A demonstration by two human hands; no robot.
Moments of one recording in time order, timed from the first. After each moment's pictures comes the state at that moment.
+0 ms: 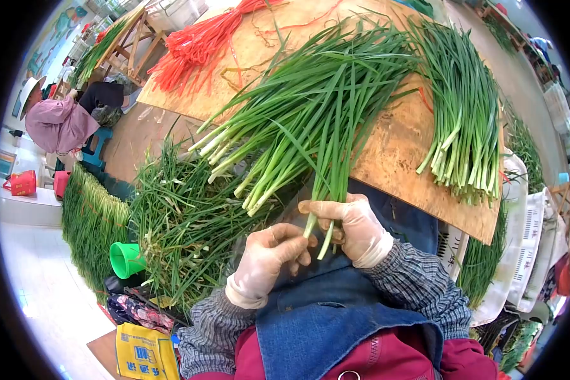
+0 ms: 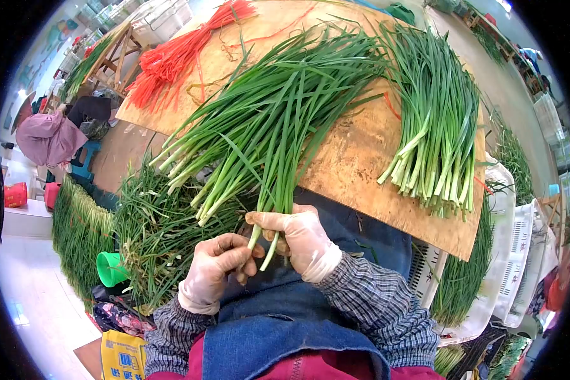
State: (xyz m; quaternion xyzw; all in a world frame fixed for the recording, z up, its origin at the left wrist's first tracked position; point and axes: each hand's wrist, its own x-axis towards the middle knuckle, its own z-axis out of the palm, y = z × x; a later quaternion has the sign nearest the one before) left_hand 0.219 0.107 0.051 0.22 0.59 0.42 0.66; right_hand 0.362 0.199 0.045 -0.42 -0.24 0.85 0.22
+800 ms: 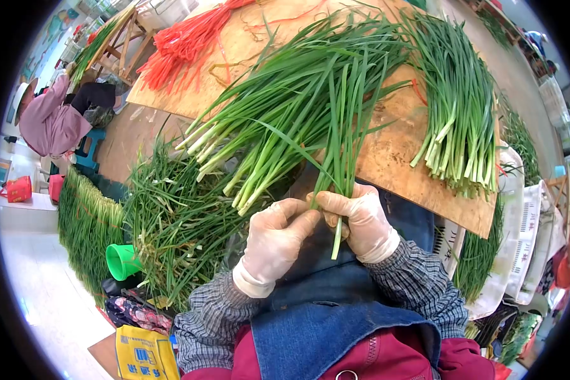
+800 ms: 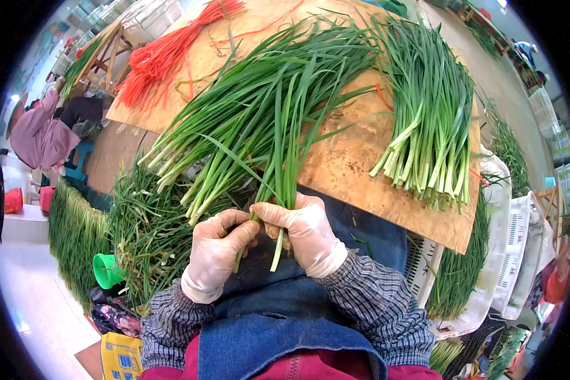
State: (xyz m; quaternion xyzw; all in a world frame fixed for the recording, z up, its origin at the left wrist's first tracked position) left_hand 0.240 0.133 0.045 0.37 0.65 0.43 0.50; right_hand 0.377 0.200 0.038 -0.42 -0.32 0.80 0.27
